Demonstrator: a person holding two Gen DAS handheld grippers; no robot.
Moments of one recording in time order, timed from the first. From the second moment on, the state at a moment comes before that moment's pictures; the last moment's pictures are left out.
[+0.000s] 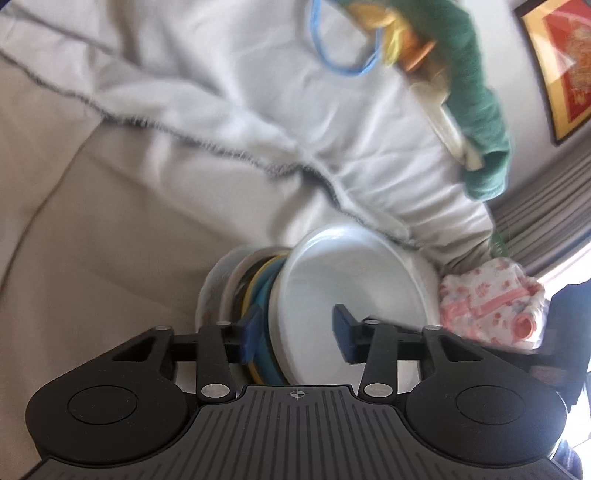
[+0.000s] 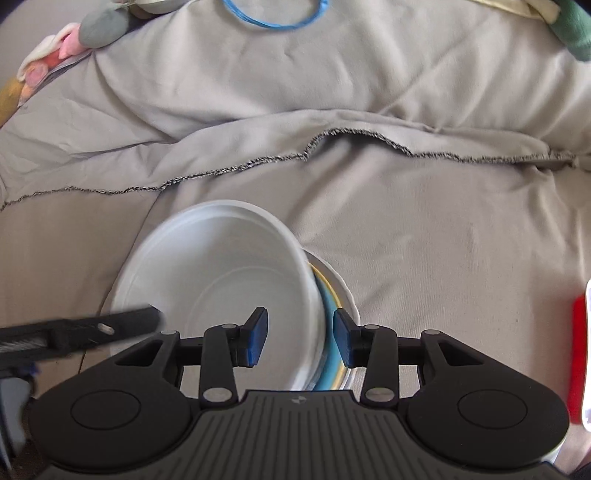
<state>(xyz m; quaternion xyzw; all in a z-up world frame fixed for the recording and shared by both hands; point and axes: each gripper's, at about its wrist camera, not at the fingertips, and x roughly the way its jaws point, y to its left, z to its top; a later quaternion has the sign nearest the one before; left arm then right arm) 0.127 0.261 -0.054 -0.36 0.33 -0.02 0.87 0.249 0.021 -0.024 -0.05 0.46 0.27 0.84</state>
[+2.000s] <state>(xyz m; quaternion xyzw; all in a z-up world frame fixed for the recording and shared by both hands) 0.297 -0.071 -0.087 -0.15 0.48 -0.10 0.86 0.343 -0.314 -0.122 0.20 0.49 0.13 0.84</state>
